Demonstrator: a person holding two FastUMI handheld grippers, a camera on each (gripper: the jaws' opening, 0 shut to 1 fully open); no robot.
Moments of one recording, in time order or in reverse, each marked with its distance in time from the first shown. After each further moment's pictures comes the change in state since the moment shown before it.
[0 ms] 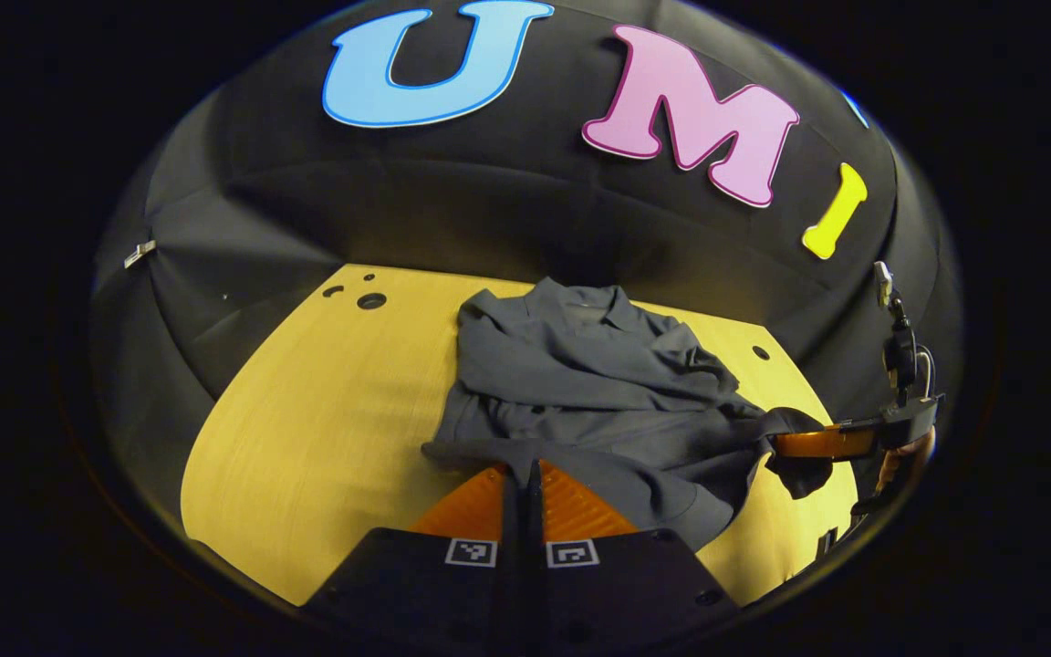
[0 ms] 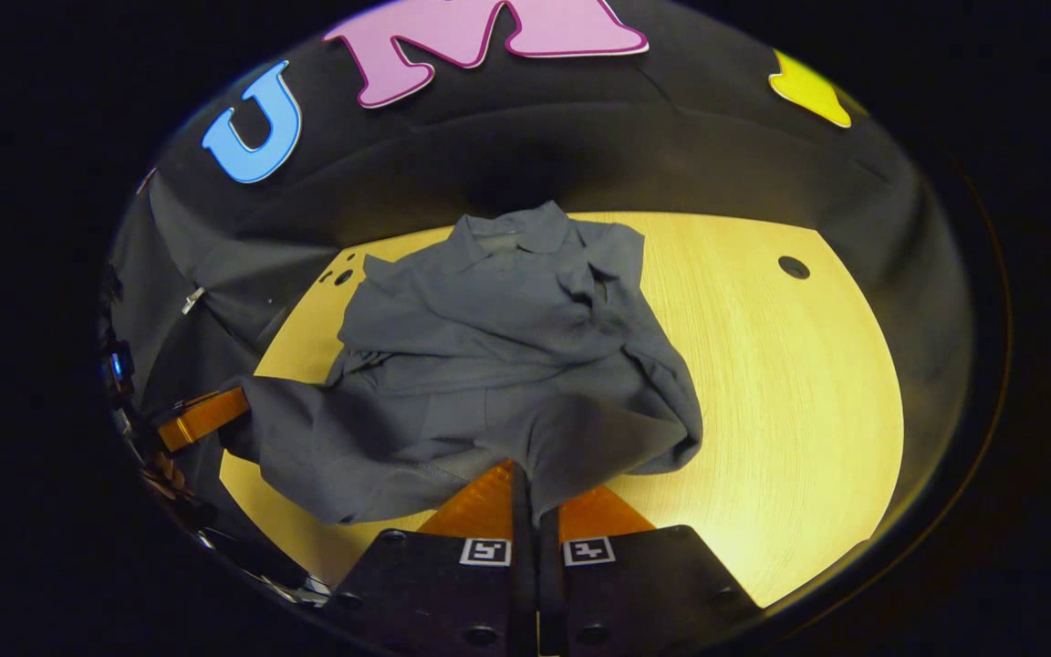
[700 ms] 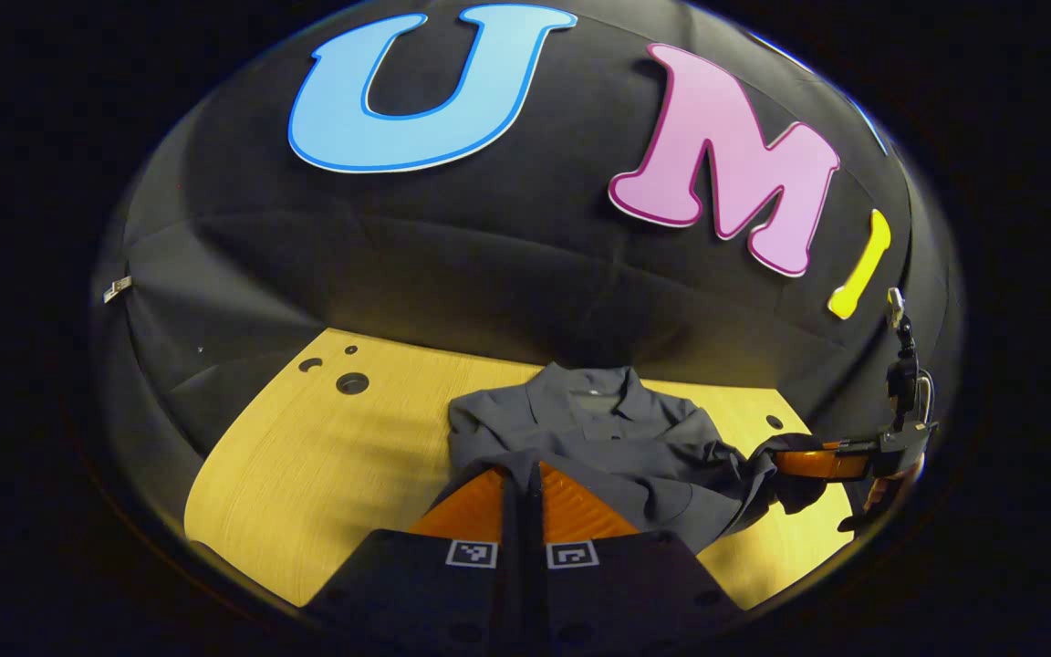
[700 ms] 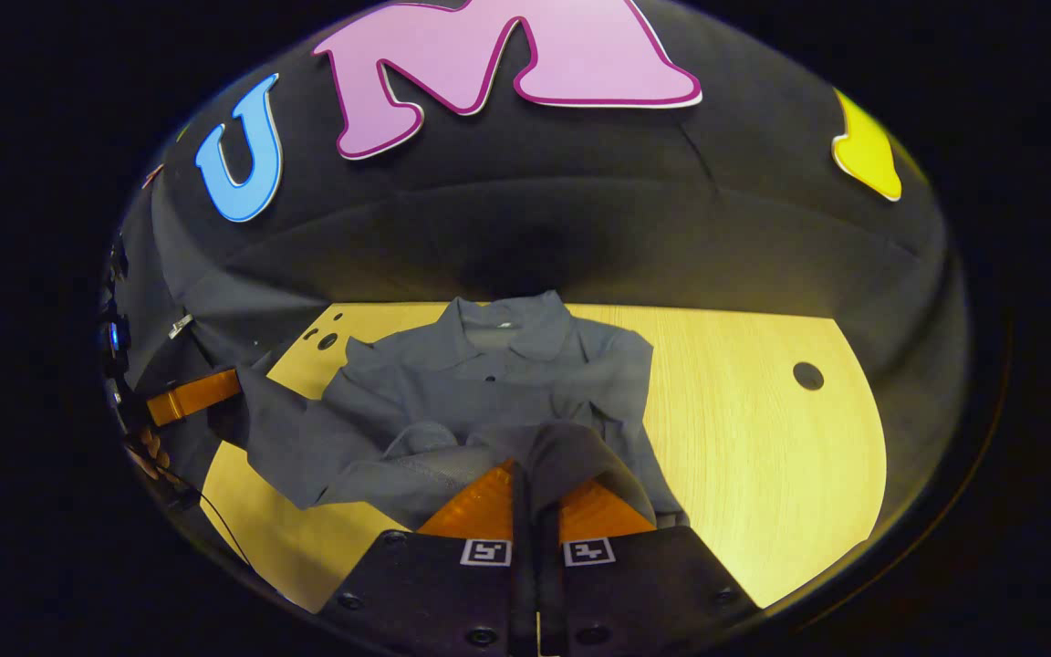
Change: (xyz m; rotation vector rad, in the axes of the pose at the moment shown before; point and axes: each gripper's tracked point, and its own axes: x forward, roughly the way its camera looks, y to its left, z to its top) left arm 0.081 0.009 0.112 -0.038 -0.148 -0.023; right arm 0.055 -0.012 0.119 -0.074 -0.180 -0.027
